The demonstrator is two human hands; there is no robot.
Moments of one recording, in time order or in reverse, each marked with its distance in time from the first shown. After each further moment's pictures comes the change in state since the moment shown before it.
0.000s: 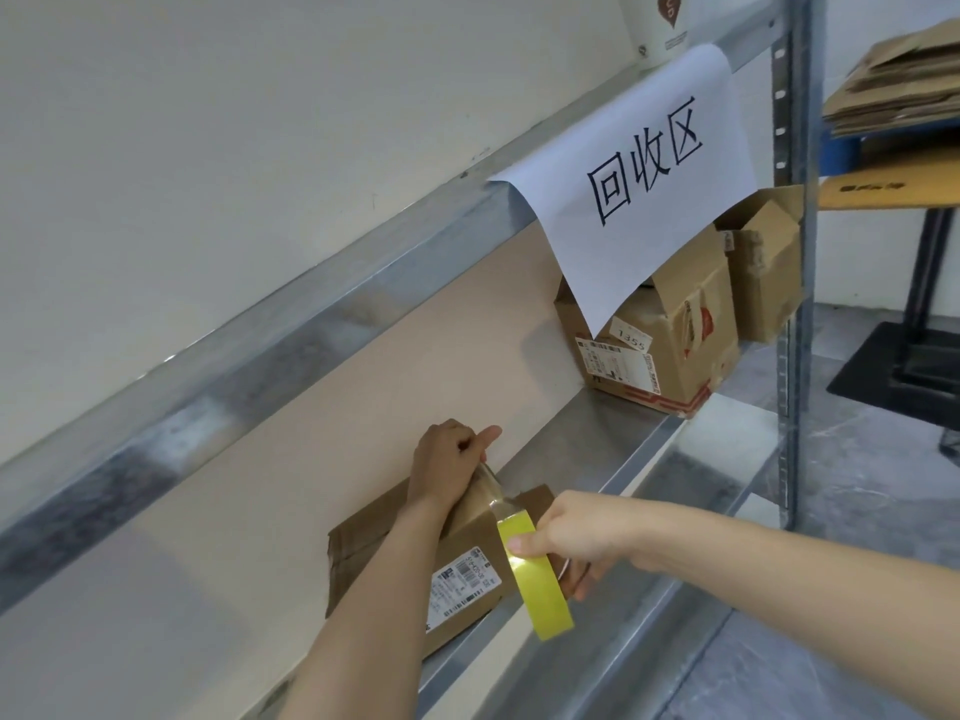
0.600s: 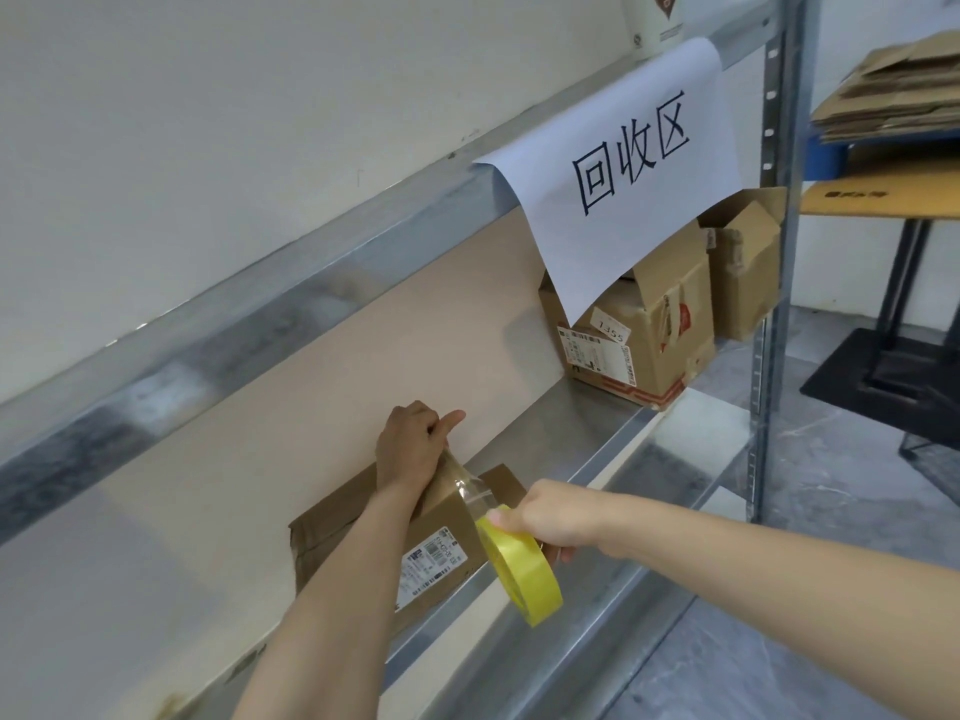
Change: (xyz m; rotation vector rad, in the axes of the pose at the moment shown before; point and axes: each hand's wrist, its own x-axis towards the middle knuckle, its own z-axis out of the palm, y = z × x) left_hand -0.006 -0.003 -0.003 0.112 0.071 -0.042; right_hand 0.009 0.014 -0.002 -0.188 0.076 -0.018
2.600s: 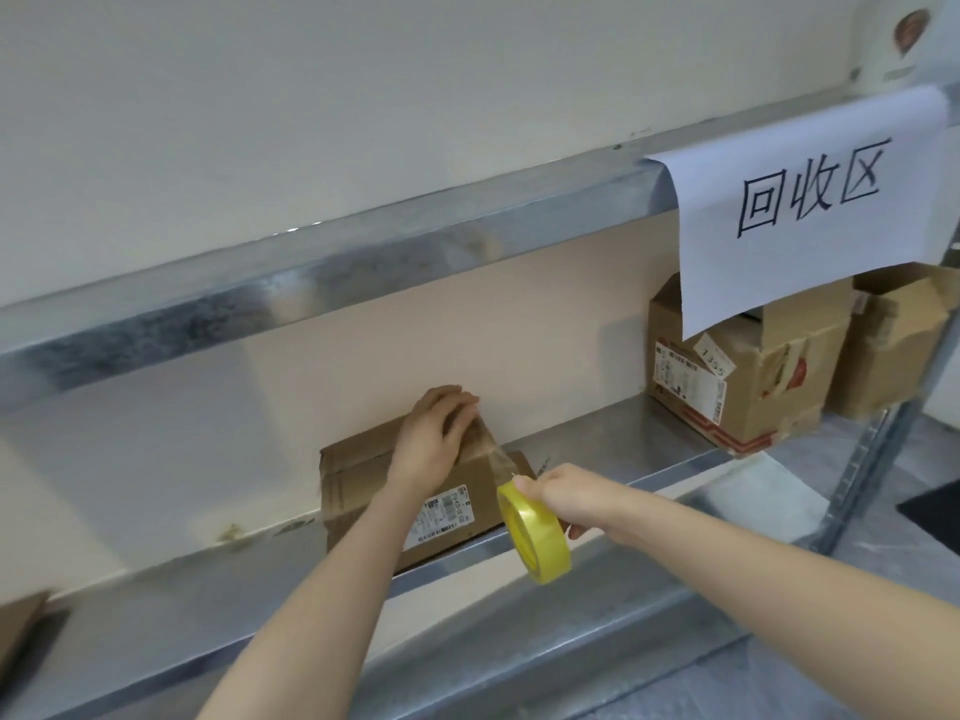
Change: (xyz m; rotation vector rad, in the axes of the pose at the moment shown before) left_hand -0.090 -0.008 -0.045 -0.236 0.206 -0.120; right_hand 0.028 -0.009 0.017 -0.136 -0.042 -0.043
